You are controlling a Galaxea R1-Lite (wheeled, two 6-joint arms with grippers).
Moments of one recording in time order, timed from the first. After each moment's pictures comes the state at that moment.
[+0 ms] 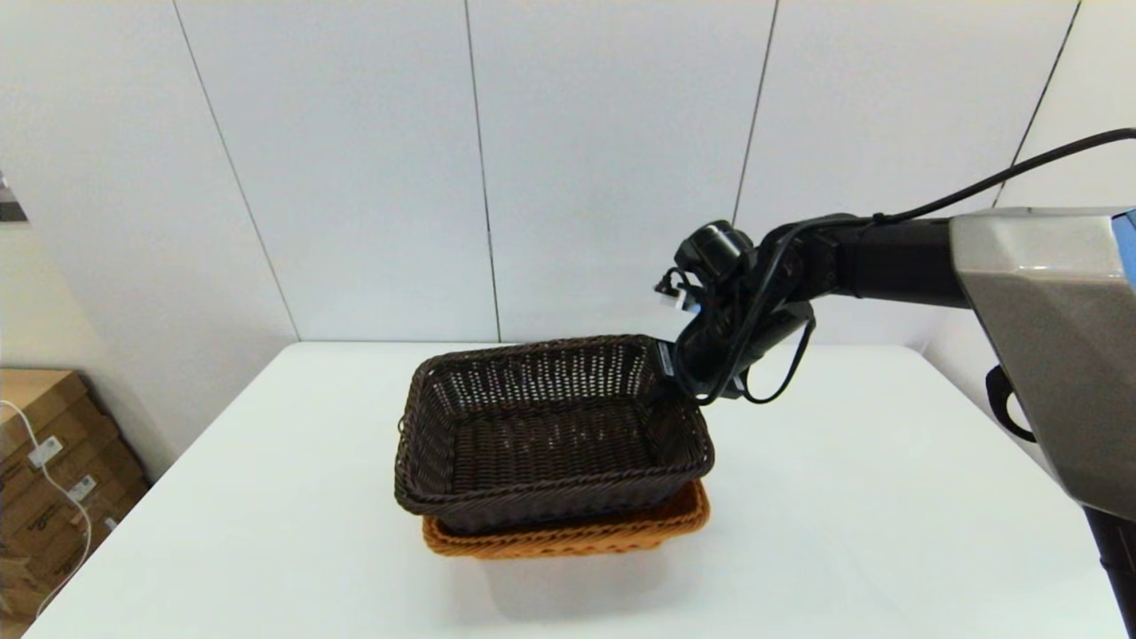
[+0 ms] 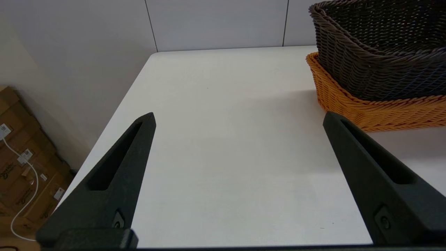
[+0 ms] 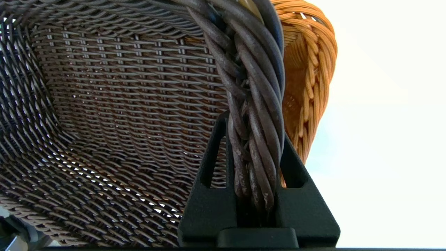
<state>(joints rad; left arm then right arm) -0.01 0.00 0.00 0.01 0.00 0.01 0.42 2.30 -1.96 0.76 0.31 0.33</state>
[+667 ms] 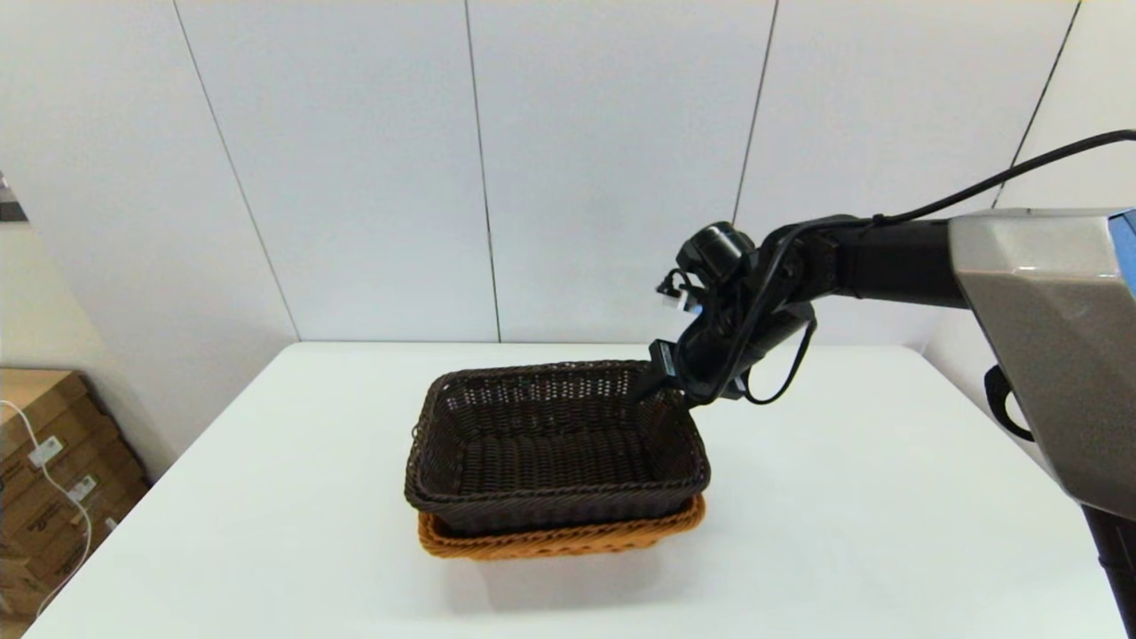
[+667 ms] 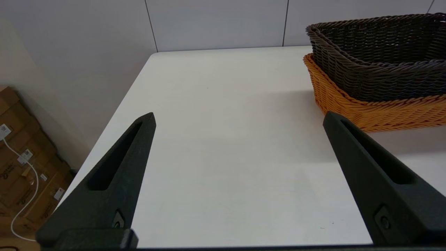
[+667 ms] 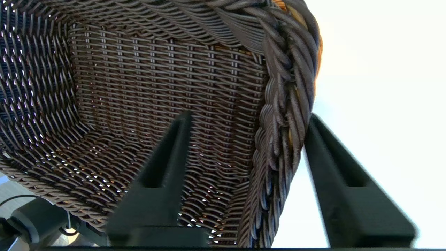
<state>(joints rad) -0.01 0.00 0.00 0.01 0.00 0.01 0.40 2.30 -1.96 0.76 0.31 0.33</state>
